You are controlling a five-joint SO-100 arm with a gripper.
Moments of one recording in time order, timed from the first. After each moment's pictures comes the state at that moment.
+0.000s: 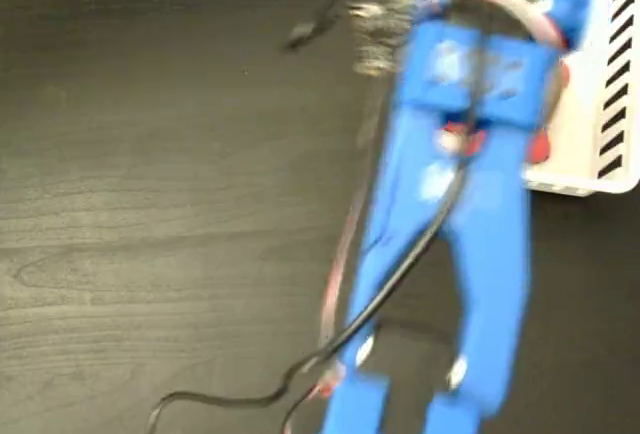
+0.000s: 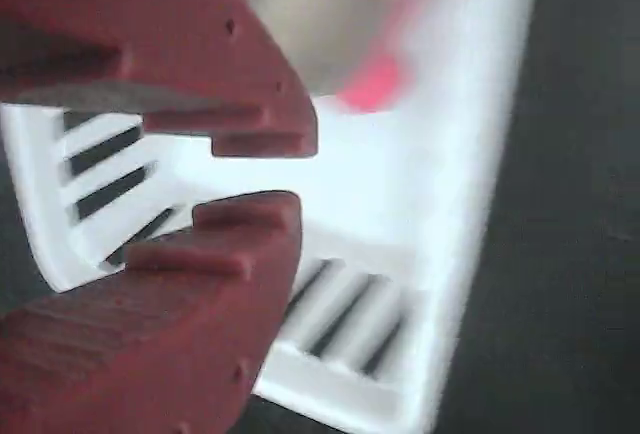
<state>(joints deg) 18.7 81.1 75.8 71.7 -16.5</state>
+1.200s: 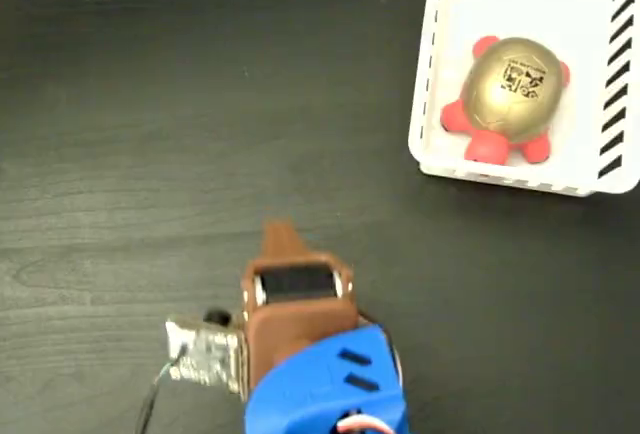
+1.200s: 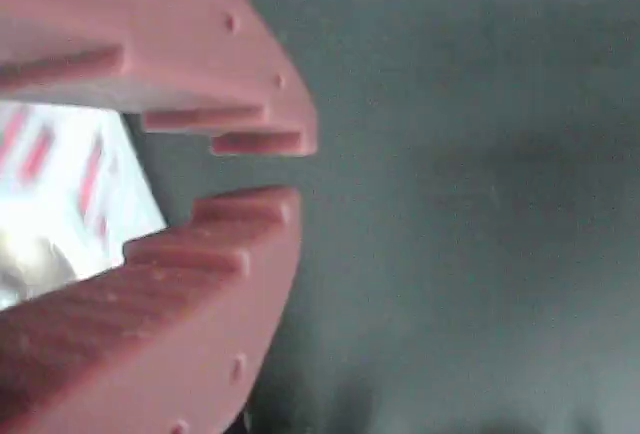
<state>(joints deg) -3.3 182.3 166.3 62.8 5.3</state>
